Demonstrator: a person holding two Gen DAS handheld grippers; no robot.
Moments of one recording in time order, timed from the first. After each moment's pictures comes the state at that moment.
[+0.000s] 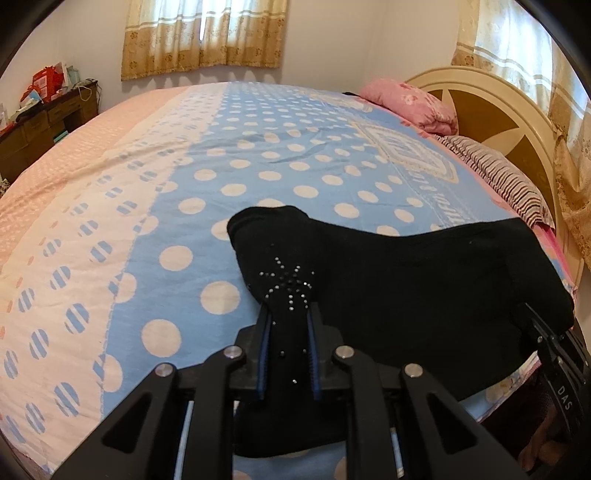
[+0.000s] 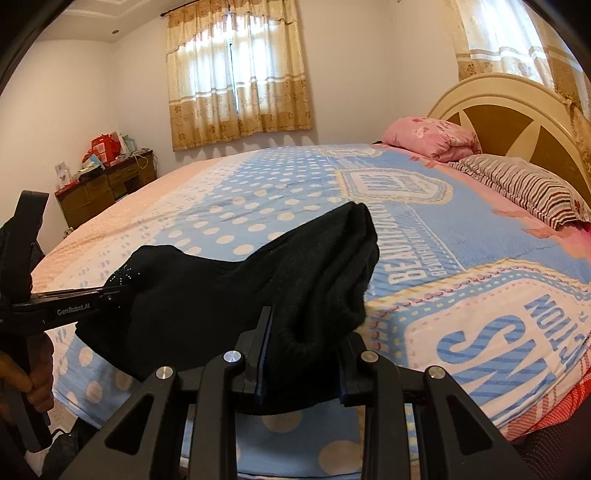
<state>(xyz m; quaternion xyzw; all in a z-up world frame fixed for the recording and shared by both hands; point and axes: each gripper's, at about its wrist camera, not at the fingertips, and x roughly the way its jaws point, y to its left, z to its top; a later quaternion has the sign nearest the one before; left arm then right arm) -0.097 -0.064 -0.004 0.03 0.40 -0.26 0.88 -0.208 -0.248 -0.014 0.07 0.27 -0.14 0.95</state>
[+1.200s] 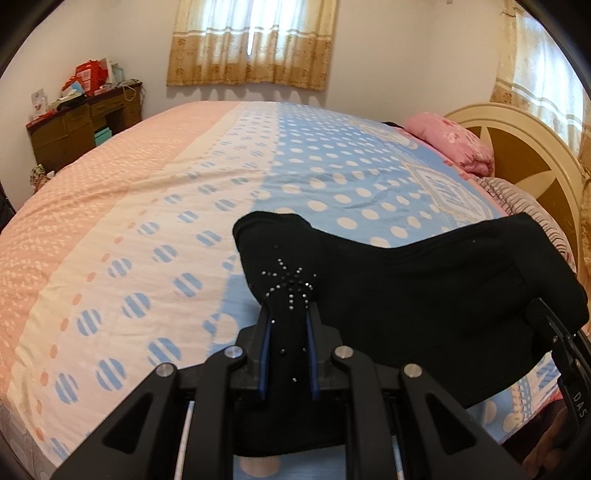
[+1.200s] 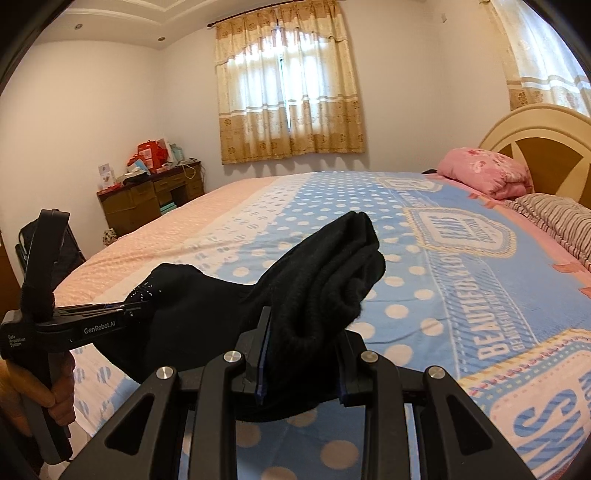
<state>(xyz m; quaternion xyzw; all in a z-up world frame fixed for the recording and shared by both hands) -0.057 -0.004 0.019 0.00 0.38 -0.19 0.91 -0.137 -0.192 0.020 0.05 0.23 -0.05 0.97</state>
